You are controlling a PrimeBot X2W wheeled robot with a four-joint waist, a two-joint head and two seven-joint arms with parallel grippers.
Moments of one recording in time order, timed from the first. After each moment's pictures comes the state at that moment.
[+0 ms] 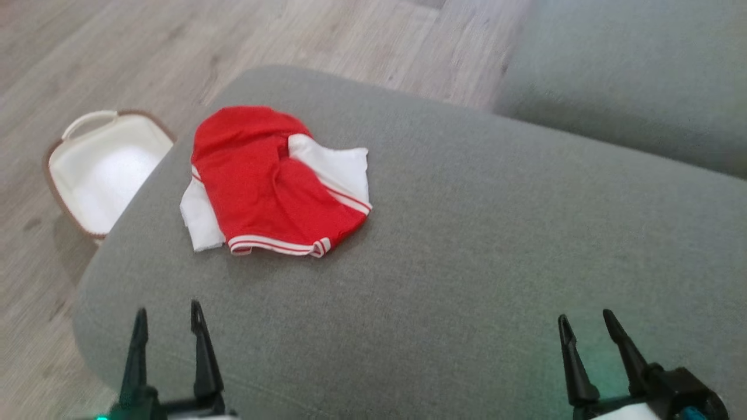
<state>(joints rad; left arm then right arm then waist) 0.22 0.06 -0.09 -0.01 -0.10 0.18 -0.26 0.21 -0.05 0.05 0.17 0.10 0.13 -0.25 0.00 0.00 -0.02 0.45</state>
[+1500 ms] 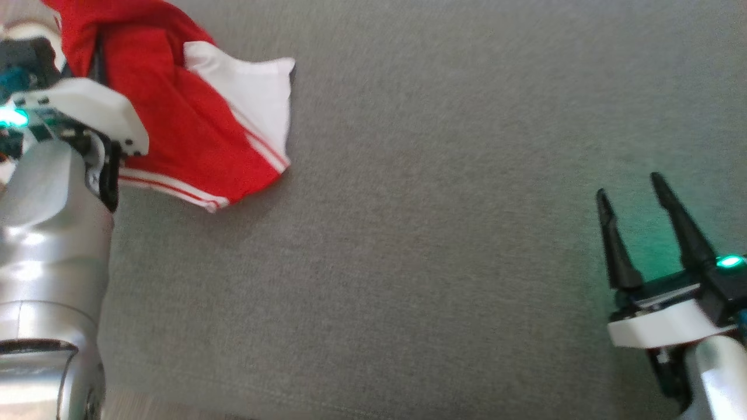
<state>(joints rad) -1.02 0.22 -0.07 1.14 -0.18 -0.09 -0.07 -0.05 -0.27 0.08 0.04 0.07 0.13 -0.26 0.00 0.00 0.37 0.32</state>
